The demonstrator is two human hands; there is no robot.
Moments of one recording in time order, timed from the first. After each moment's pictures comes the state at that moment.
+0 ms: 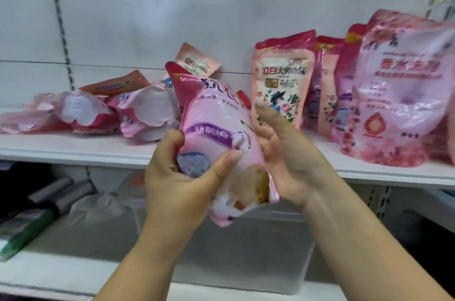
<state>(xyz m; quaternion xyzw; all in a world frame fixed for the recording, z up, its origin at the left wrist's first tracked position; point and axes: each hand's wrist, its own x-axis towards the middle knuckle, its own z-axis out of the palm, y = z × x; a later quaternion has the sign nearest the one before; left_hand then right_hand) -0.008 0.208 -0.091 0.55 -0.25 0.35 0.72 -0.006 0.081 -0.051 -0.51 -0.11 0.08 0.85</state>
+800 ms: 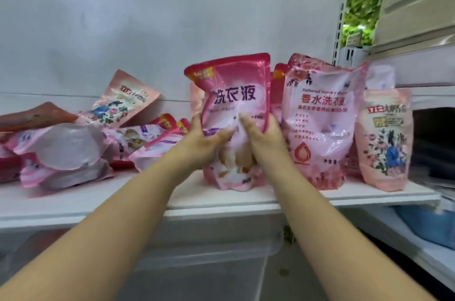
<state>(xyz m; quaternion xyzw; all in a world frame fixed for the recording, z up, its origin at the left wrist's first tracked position) 0.085 0.119 -0.020 0.73 -0.31 0.03 0.61 0.034 0.007 -0.017 -0.75 0.03 -0.34 0.56</state>
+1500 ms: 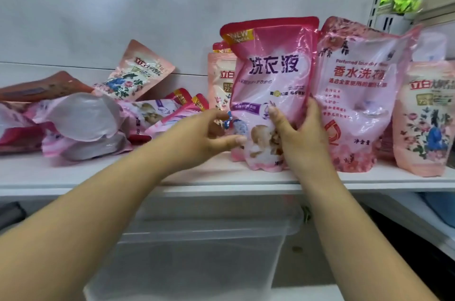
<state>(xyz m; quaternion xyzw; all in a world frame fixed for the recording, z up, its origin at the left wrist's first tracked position) 0.066 0.159 -0.025 0.87 -0.35 0.08 0.32 0.017 0.003 -0.043 -0.77 0.04 -0.43 0.47</state>
